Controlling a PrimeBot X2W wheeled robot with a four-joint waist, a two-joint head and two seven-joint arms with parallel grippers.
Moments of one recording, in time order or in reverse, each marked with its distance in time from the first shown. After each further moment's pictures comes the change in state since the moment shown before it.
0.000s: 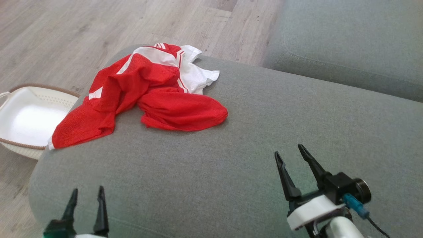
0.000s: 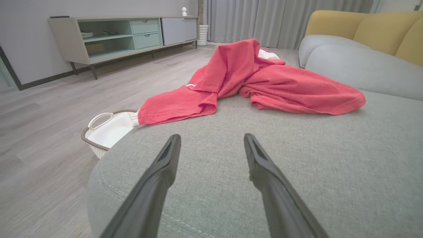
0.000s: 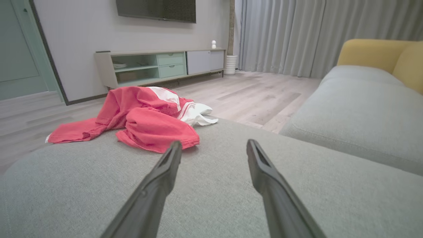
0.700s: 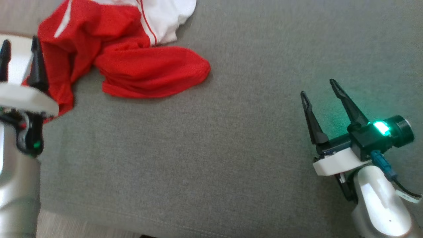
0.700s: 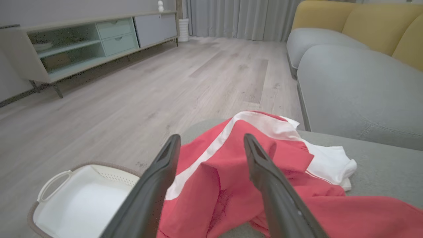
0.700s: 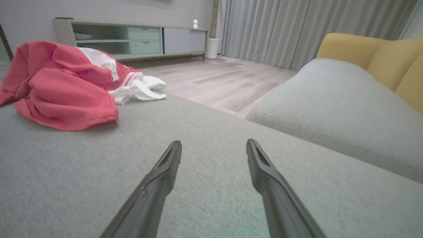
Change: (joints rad) left arm -0.644 0.205 0.013 0.077 -0.271 -0.081 0.247; right arm -0.206 -0.091 -0.066 -0.123 -0.168 0.000 0.000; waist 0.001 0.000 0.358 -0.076
